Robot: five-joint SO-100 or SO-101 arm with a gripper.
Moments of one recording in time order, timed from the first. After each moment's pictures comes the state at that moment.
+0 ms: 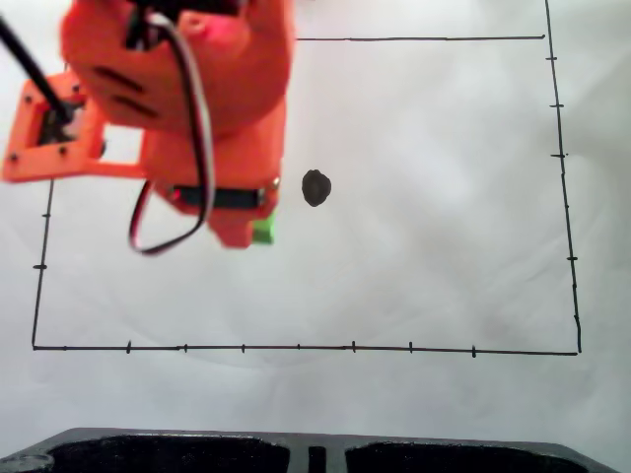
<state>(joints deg) 3.5 96.5 105.6 67.1 10.3</state>
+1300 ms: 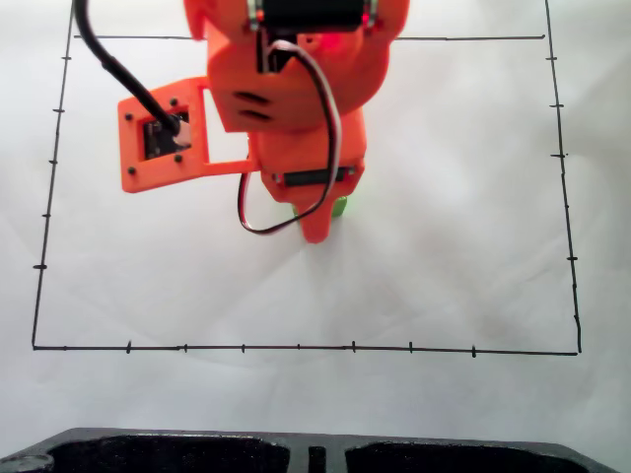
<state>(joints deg) -4.6 95.9 116.7 60.6 9.1</state>
